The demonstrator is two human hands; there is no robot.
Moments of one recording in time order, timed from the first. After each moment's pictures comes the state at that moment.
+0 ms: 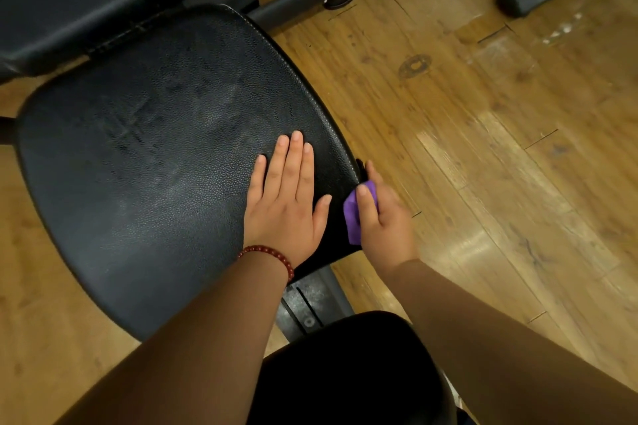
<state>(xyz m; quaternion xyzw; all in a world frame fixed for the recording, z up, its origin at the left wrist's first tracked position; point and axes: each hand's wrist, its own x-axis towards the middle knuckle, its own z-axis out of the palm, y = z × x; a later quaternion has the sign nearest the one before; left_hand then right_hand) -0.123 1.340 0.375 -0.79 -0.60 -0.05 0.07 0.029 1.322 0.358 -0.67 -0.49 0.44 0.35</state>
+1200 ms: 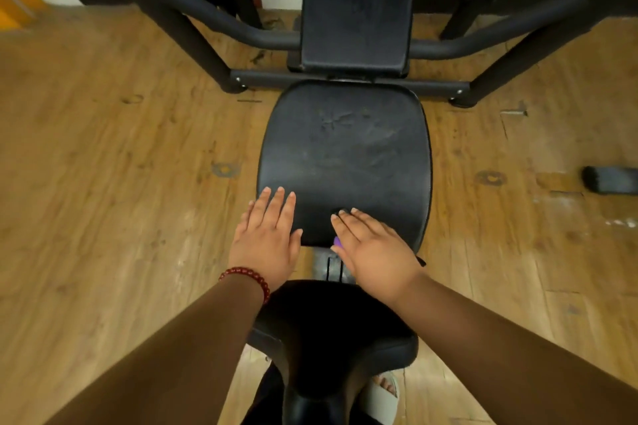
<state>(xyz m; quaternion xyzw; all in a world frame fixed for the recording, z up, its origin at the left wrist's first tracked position) -0.197 1.156 0.558 -0.55 -0.83 0.02 -0.09 -0.036 1.251 0.564 -0.28 -0.95 0.10 -0.07</state>
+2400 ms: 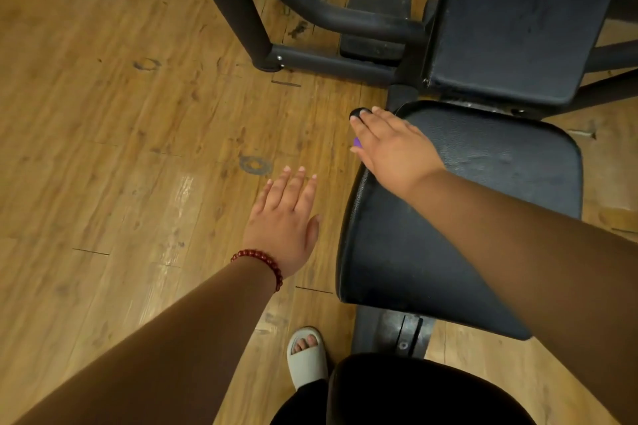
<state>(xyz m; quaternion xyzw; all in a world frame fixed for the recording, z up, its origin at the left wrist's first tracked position) -0.422 1.194 0.487 -0.57 -0.81 0.01 -0.11 -0.324 1.387 0.517 -0.24 -0.97 -0.03 -0.05</state>
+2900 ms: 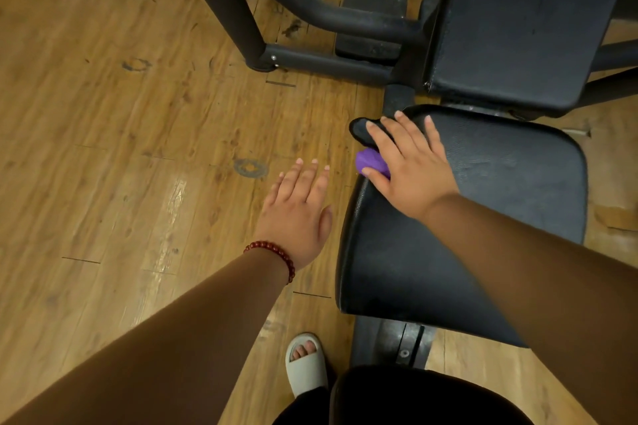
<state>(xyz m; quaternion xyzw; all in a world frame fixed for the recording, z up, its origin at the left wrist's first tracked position) -0.429 1.224 0.480 -0.58 -0.80 -0.06 -0.14 -0.296 1.397 0.487 -0.29 -0.96 -0.02 -0.01</state>
